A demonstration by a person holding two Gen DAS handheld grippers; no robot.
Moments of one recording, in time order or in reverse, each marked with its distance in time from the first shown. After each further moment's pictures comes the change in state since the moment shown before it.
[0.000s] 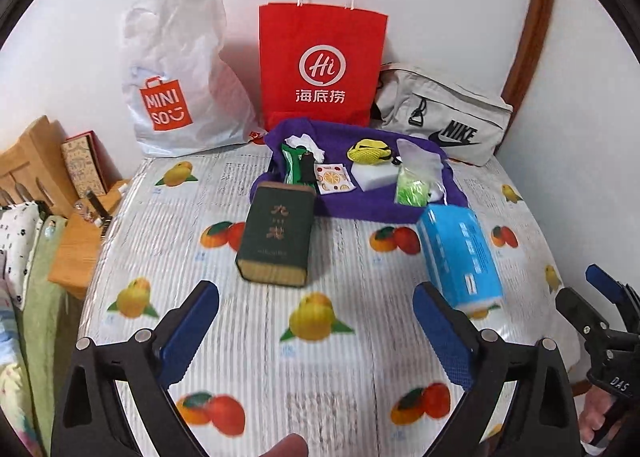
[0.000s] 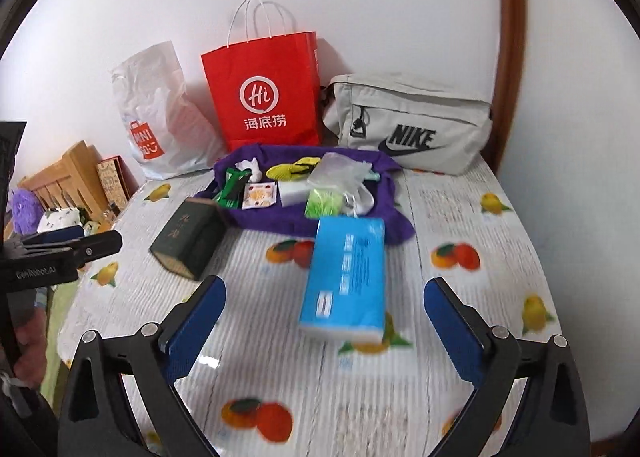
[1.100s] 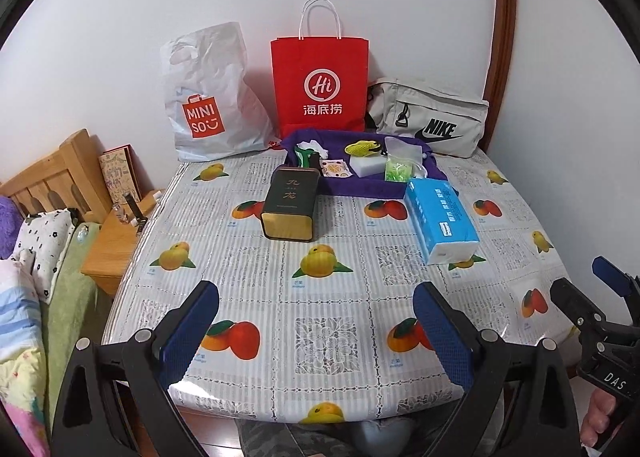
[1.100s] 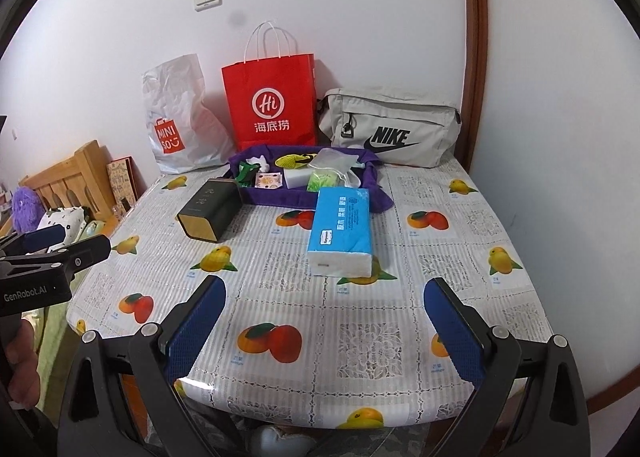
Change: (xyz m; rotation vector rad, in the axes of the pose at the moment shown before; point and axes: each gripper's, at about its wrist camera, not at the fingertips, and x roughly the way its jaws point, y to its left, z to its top) left arm -0.094 -0.020 -0.089 0.034 -0.113 0.069; right arm -0.094 0.016 -0.083 -0.006 -0.091 -0.049
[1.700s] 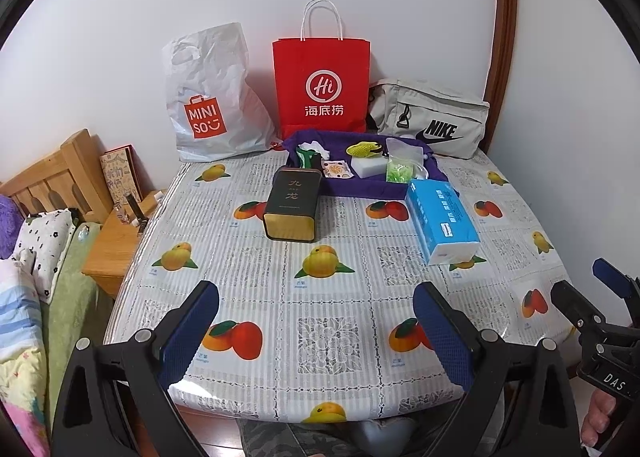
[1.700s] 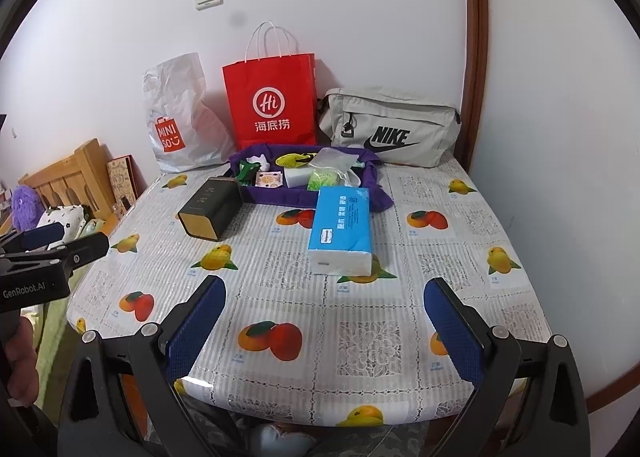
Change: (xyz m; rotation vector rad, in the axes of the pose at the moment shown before) left arm -0.001 0.002 0.000 -0.001 -0.002 0.000; right arm -0.003 0.000 0.000 -0.002 0.004 -0.003
